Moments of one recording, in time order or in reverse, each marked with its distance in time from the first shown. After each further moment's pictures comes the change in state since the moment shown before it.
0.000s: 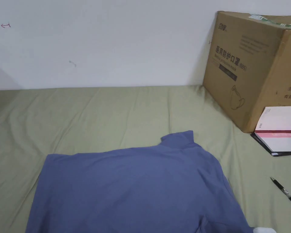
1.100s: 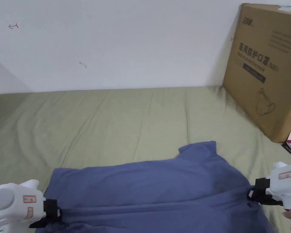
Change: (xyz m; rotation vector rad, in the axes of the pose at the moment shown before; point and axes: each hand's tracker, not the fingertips) left arm 0.005 0.208 -0.093 0.004 -0.134 0.135; right arm 0.009 0.241 -0.013 0.157 0.244 -0.309
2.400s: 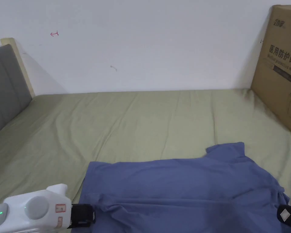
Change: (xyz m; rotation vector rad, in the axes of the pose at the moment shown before) left arm -0.020 -0.049 0.041 0.038 0.124 -0.115; right arm -0.059 -0.171 0.152 0.344 0.228 0.216
